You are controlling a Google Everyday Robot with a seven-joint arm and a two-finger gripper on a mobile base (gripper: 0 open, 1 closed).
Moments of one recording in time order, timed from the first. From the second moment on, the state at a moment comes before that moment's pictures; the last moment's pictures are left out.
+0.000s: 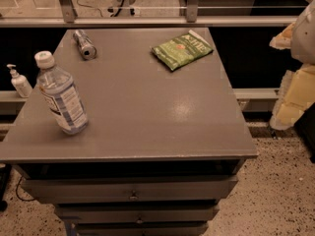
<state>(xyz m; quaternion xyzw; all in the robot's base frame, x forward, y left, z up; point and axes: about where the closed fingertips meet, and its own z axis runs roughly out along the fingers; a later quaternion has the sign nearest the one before) 0.438 -0.216 0.978 -0.60 0.78 -0.04 0.16</state>
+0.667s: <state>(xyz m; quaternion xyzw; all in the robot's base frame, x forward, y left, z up) 0.445 -0.204 0.972 -0.59 0.78 0.00 0.19</state>
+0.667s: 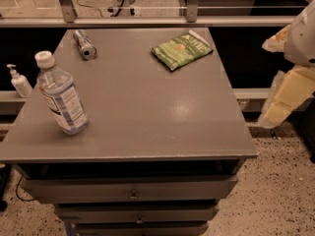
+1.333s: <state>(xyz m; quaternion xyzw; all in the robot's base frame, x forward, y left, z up) 0.478 -0.107 0.942 -0.57 0.74 0.15 0.31</state>
